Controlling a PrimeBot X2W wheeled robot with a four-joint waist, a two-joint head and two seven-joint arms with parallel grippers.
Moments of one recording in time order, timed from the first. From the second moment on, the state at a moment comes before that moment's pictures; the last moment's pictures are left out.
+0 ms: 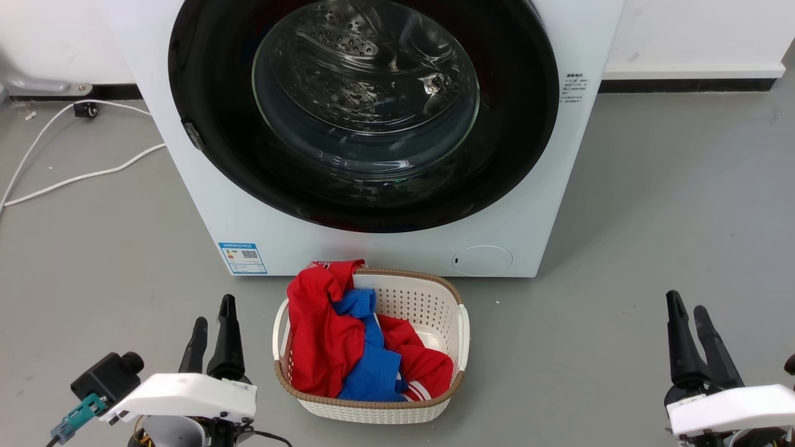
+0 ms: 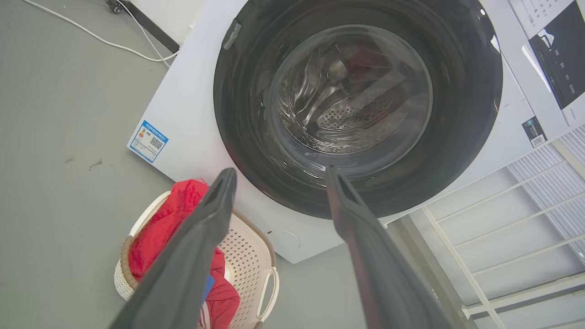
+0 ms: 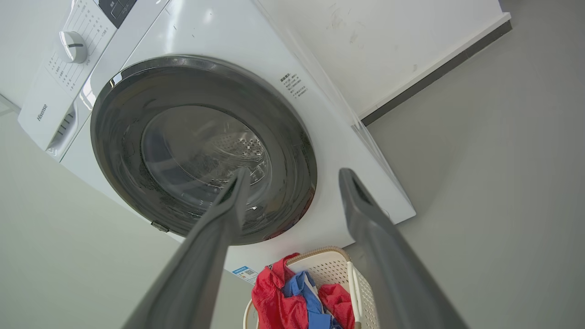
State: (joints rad) left arm -0.02 0.06 0.01 0.09 -0.84 0.05 -0.06; right arm 0.03 -0.05 -0.11 0.06 0.73 0.13 -0.06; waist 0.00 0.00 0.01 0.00
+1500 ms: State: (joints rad) left arm 0.03 0.06 -0.06 0.02 -0.35 0.07 -0.19; right arm 0.12 -0.05 -0.11 -0.09 0.27 0.13 -0.19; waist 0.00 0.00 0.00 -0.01
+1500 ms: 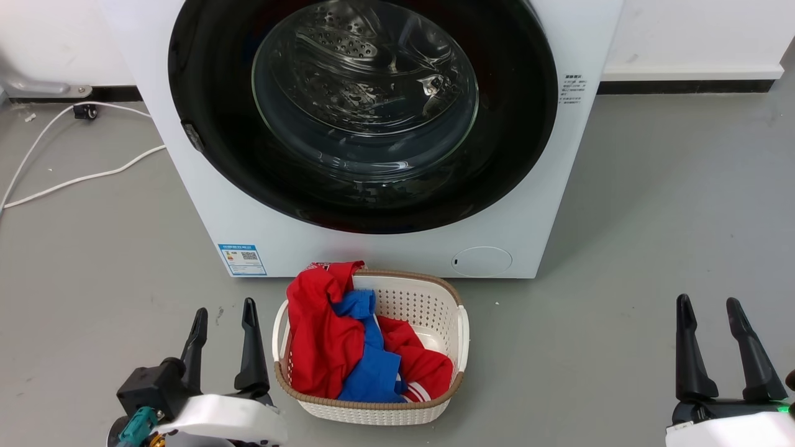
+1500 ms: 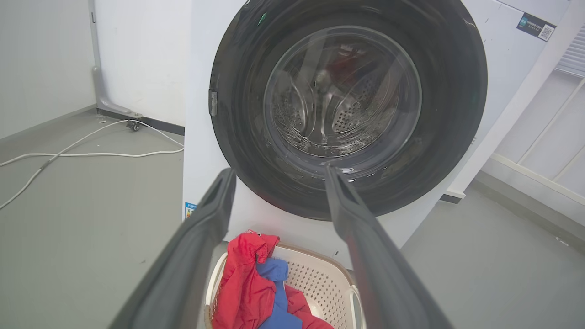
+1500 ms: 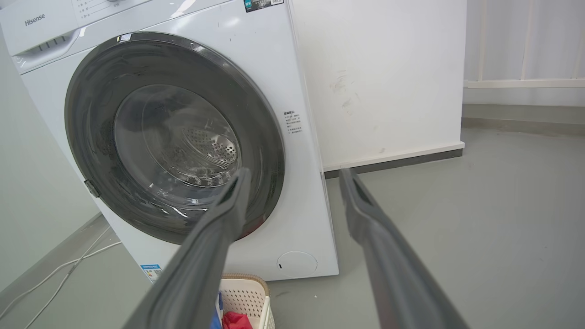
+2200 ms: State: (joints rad) left arm 0.06 0.05 -0.06 0.04 -0.20 0.06 -0.23; right arm 0.16 -0.05 -0.11 -0.12 0.14 0.13 -0.23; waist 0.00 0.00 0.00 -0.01
